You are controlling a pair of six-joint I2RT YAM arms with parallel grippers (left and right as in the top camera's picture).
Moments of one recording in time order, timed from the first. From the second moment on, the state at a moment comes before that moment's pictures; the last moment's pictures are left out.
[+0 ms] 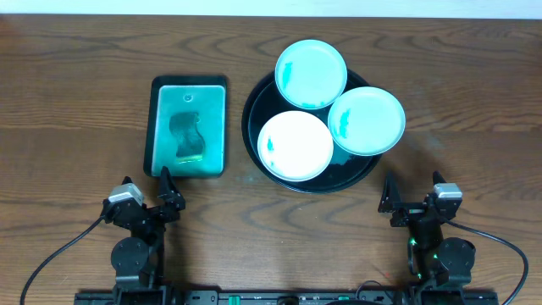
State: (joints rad) left arm 0.02 0.01 0.01 -0.10 -0.11 -0.30; right arm 0.00 0.03 0.01 -0.07 -0.07 0.15
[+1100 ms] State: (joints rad) left arm 0.02 0.01 0.03 -0.01 0.21 -0.63; right arm 0.00 0.03 0.01 -0.07 -0.07 0.15
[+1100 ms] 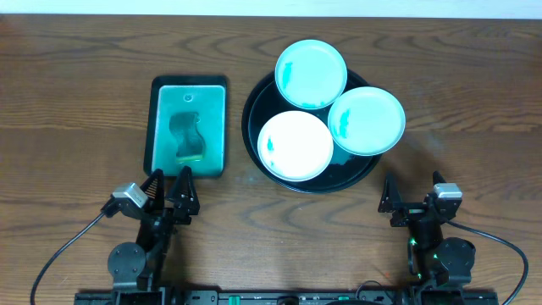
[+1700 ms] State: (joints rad) left arm 0.02 0.76 0.84 -0.60 0.12 -0.36; right arm 0.00 0.04 0.01 -0.07 -0.07 0.15
